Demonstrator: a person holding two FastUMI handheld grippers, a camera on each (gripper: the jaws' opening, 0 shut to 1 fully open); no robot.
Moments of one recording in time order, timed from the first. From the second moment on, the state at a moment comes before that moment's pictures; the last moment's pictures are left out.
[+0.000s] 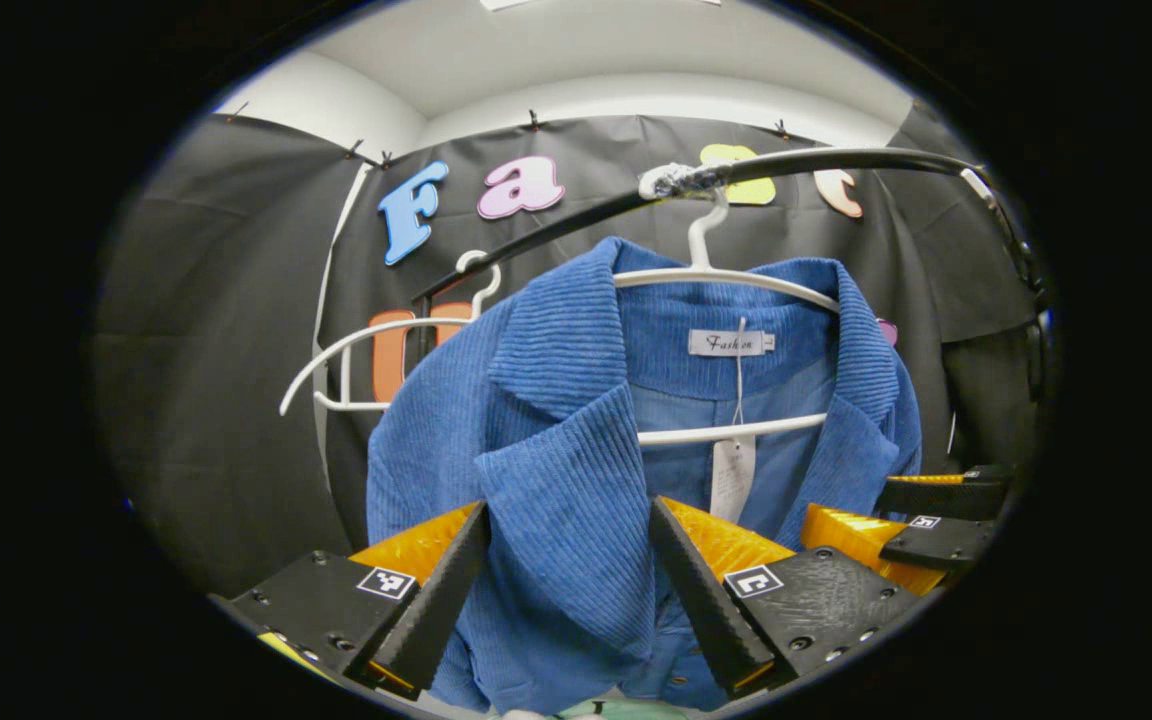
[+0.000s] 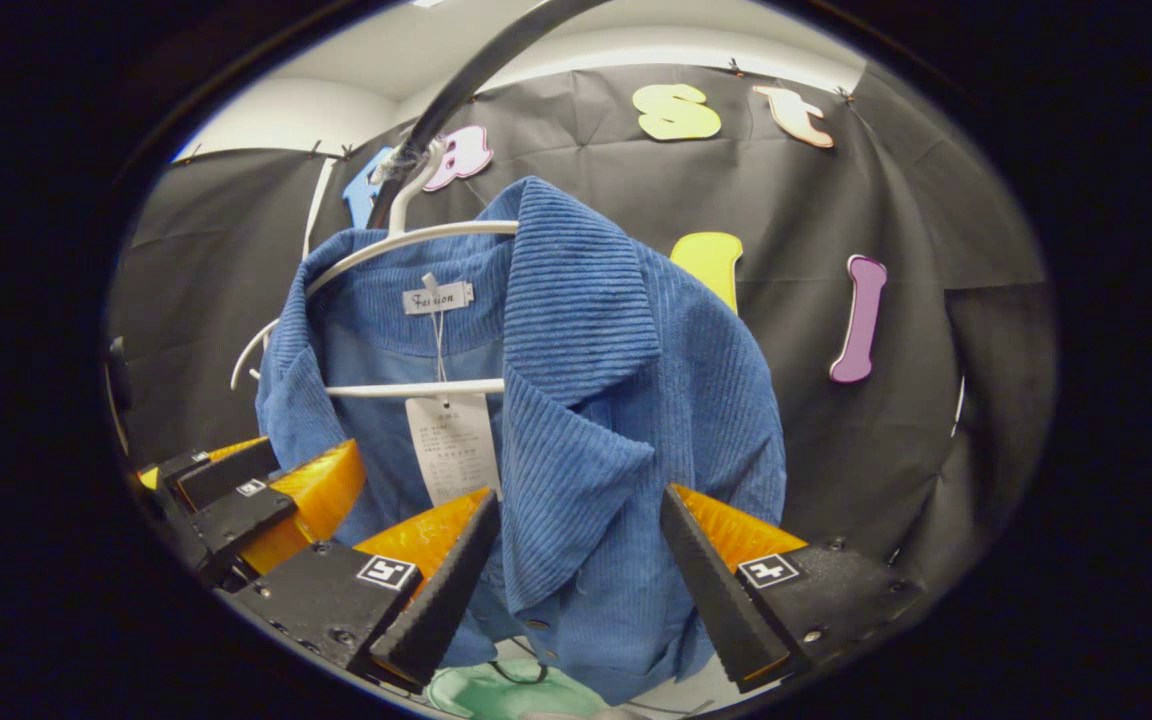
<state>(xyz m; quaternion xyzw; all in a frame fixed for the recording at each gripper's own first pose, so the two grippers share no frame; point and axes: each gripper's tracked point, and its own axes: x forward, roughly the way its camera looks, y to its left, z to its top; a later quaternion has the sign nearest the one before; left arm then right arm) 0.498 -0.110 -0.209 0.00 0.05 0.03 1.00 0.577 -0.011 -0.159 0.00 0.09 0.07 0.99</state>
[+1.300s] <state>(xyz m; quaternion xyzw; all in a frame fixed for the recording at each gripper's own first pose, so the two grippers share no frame) 0.498 -0.059 -0.231 0.02 0.11 0.06 0.99 0.586 -0.038 -0.160 0.01 0.12 0.10 0.99</state>
